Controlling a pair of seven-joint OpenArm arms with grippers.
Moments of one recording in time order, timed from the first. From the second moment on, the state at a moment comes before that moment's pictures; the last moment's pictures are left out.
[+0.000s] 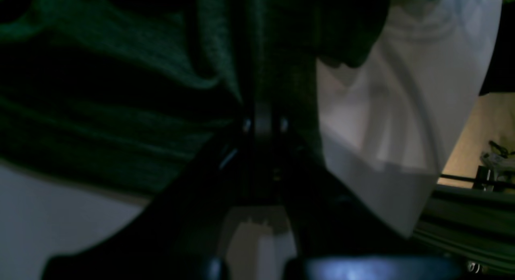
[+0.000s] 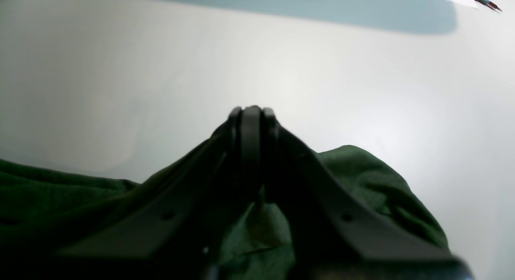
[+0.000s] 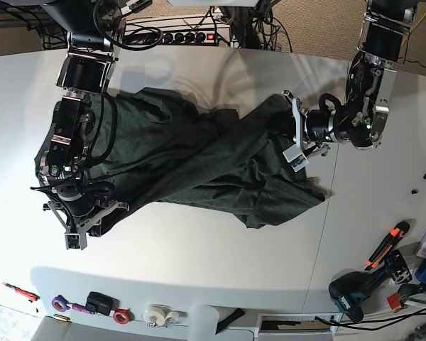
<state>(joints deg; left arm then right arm) -3.9 -21.3 13.1 83.9 -43.3 -43.5 55.3 17.1 11.1 12.8 87.3 2.6 17.0 -42.9</state>
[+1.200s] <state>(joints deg) -3.4 -21.5 13.1 83.9 -42.2 -43.5 52.6 17.2 11.1 12.8 87.3 2.6 17.0 -43.3</state>
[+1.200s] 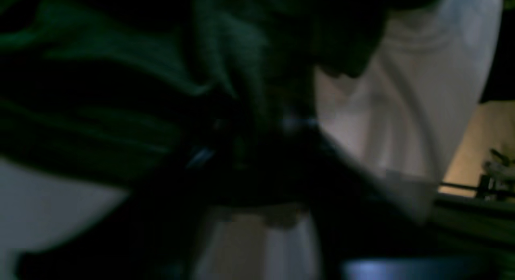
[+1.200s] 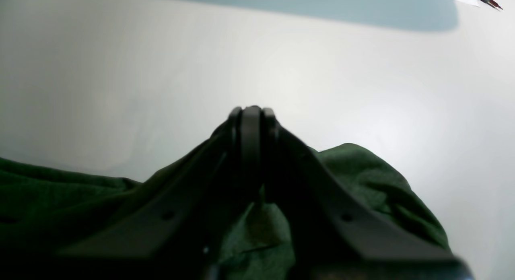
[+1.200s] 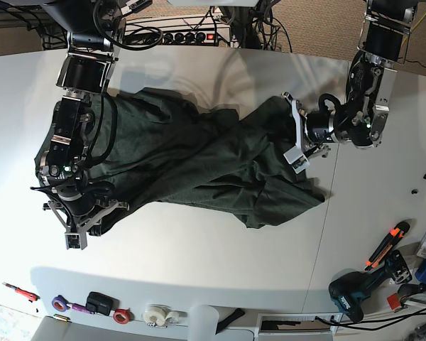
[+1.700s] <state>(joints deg) -13.9 -22.7 13.1 83.8 -52.5 -43.3 52.2 17.2 11.1 12.8 87.2 2.6 16.9 -42.8</state>
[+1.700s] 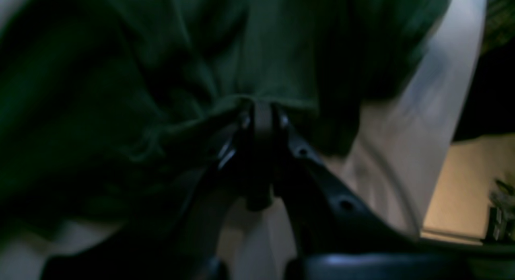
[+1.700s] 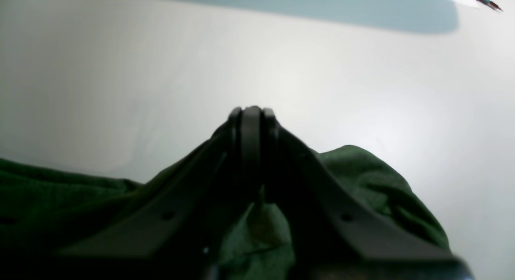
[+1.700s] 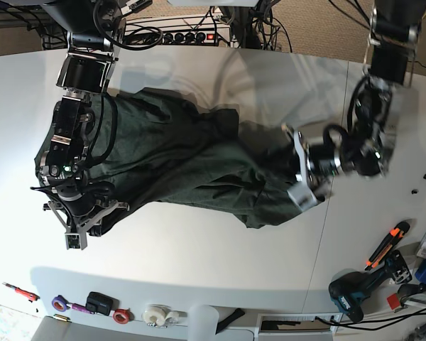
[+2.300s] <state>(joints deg) -27.5 -24.9 -9.5 90.2 -75.9 -43.5 69.1 18.3 11.1 12.8 87.2 2.5 15.3 -38.9</state>
